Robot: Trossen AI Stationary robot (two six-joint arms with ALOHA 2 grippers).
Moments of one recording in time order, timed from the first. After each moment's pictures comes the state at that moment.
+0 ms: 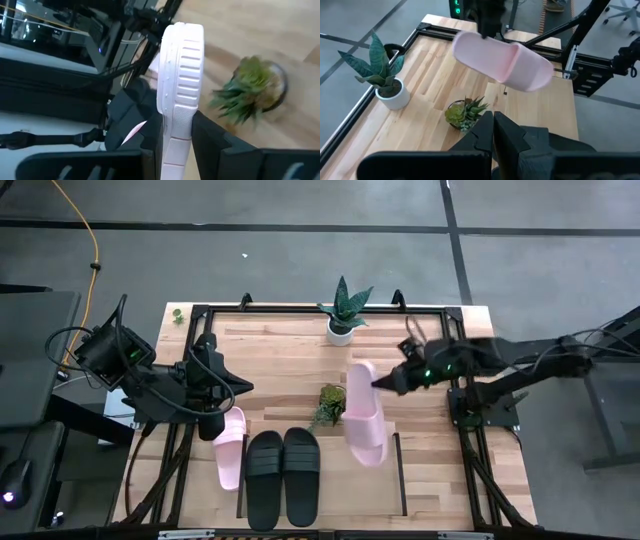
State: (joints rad) left arm -0.52 1.56 2.32 -1.57 -0.66 -0.63; right arm 0.14 1.05 1.13 -0.58 0.07 1.15
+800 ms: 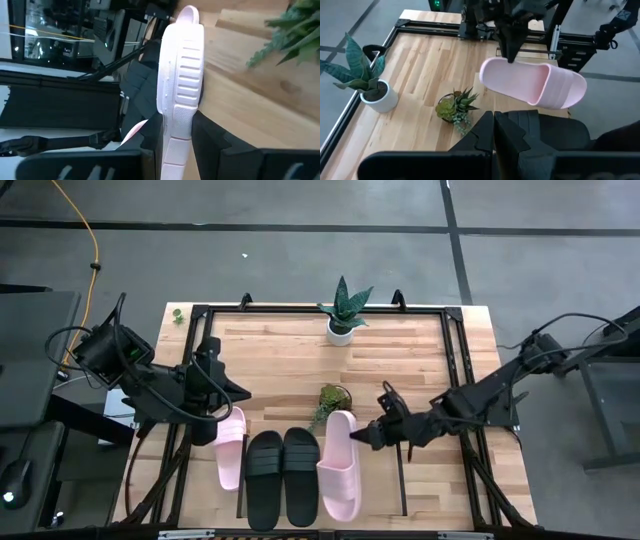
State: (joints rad) left arm -0.52 1.55 2.32 -1.57 -0.56 -0.52; right arm 0.53 1.34 1.13 -0.30 0.42 1.50
